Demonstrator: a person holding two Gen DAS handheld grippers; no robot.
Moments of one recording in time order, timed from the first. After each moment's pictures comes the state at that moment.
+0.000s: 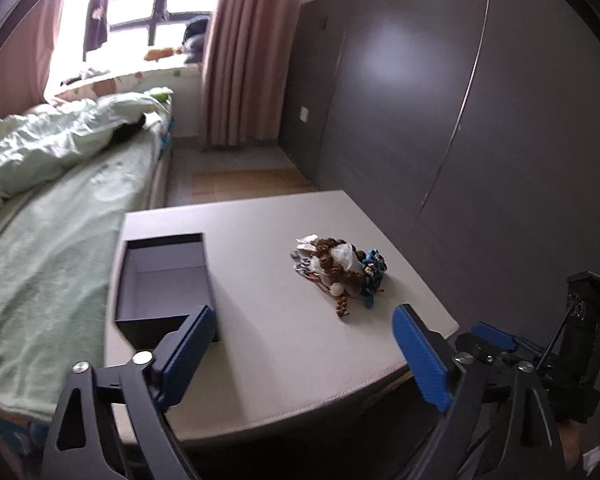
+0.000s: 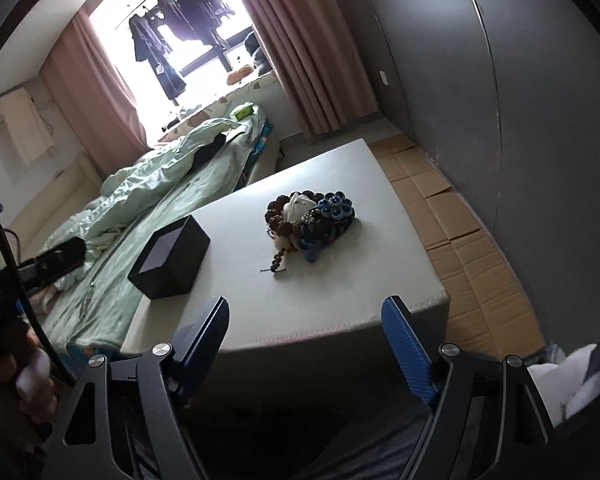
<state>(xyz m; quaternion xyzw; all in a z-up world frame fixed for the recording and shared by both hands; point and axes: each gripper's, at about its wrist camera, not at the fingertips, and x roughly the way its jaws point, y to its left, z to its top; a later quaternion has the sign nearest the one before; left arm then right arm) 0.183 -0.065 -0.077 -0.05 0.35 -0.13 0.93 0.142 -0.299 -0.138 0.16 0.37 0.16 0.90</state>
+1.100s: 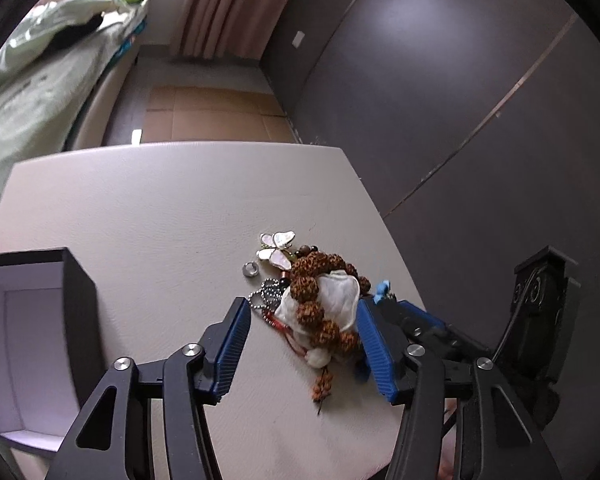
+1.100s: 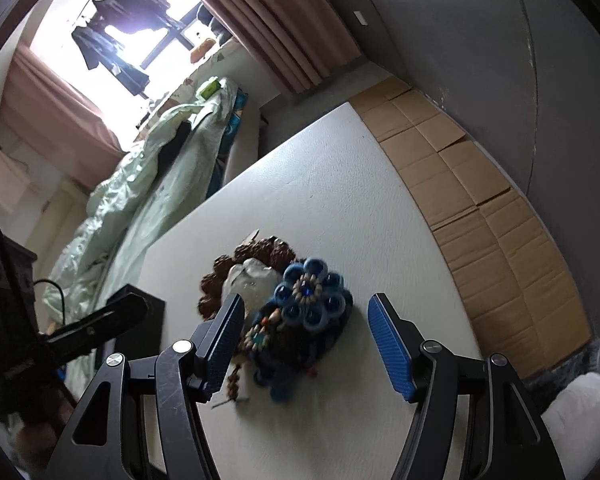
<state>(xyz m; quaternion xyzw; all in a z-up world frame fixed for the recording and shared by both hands) 0.347 -0.092 -0.144 -0.15 0.49 -0.18 0.84 0.311 -0.289 -0.189 0.22 0.46 0.15 0.85</state>
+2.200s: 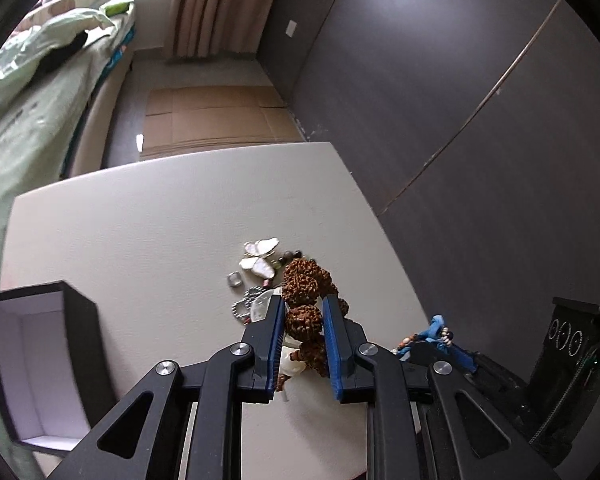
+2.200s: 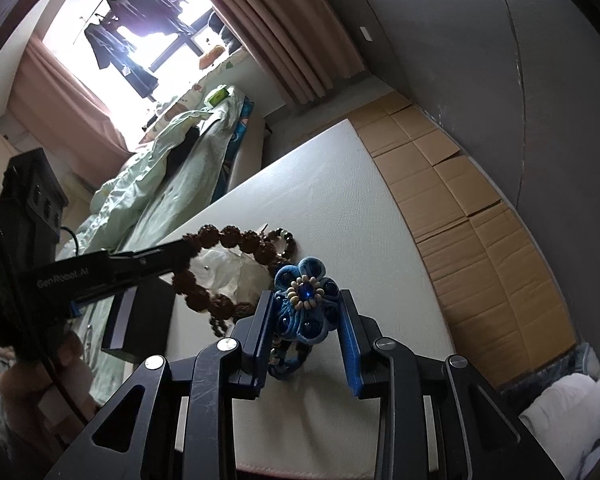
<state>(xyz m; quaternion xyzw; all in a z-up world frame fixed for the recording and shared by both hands) 0.343 -0.120 -0.119 -0.09 0.50 -0.17 0.84 0.274 -0.306 -0.165 0.22 0.43 0.16 0.86</state>
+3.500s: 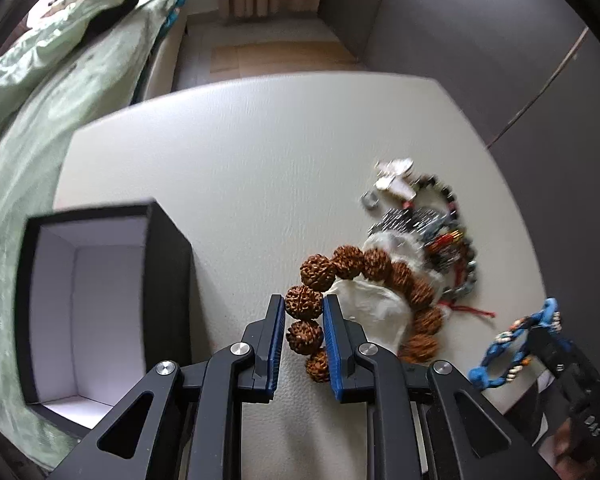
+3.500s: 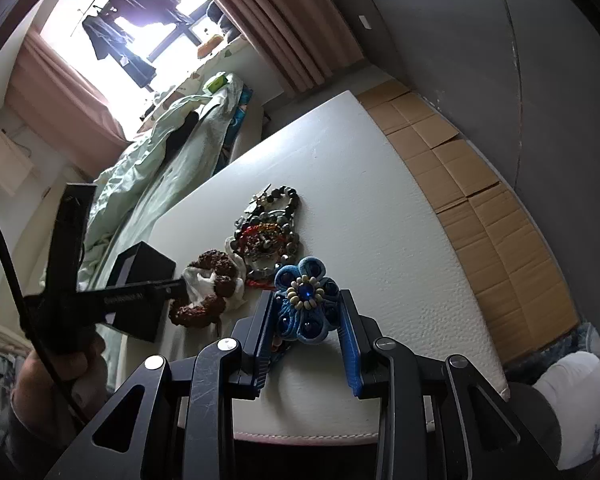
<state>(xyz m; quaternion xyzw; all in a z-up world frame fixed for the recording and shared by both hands) 0.337 -0.075 -0.167 -0.03 0.57 -0.06 0.82 0.251 -0.299 -0.182 0.21 0.45 0.16 0.85</state>
